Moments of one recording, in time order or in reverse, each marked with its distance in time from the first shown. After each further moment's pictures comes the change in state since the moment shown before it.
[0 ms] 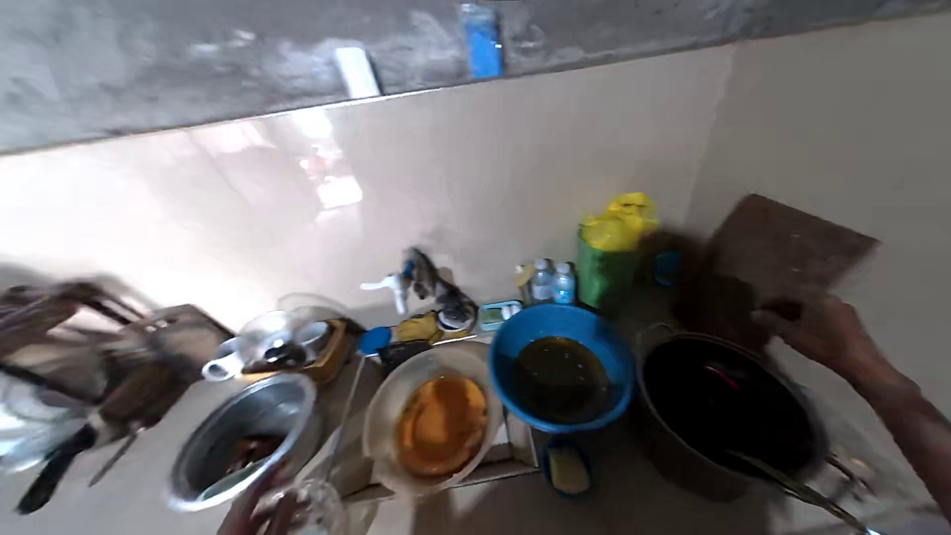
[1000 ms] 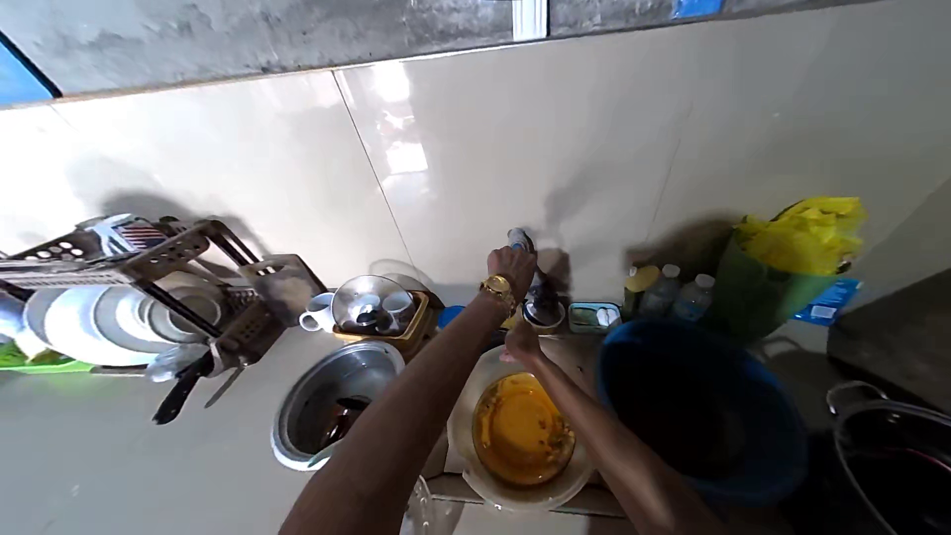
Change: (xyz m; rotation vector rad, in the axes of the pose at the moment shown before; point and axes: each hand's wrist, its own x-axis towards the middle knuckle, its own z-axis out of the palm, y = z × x) left_hand 0.315 0.176 0.119 1.066 -0.510 0.205; right_hand -0.033 -0.435 0.420 0.486 -0.804 0.202
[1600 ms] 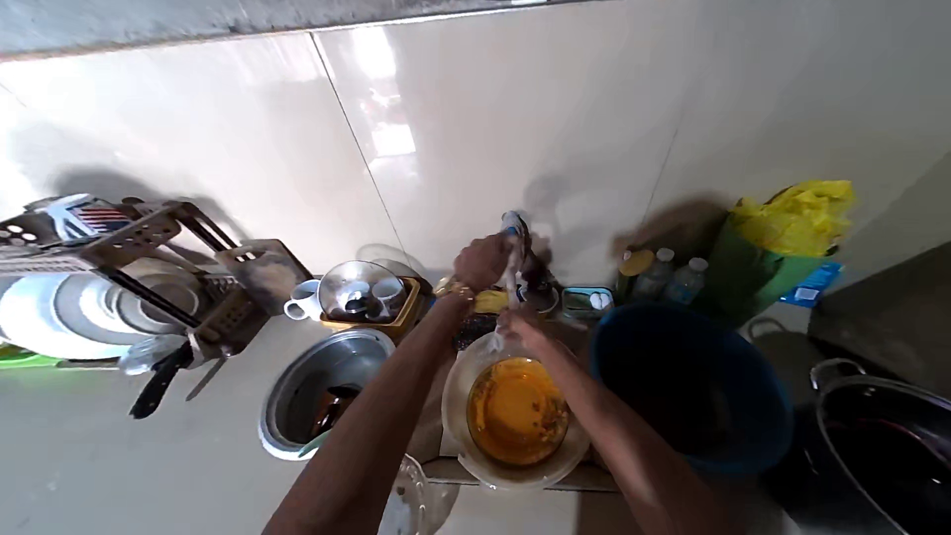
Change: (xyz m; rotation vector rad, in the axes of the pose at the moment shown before) left_hand 0.003 -0.053 0.038 -0.629 0.117 -0.002; right_hand 0.020 0.013 -0.004 0.411 0.002 0.098
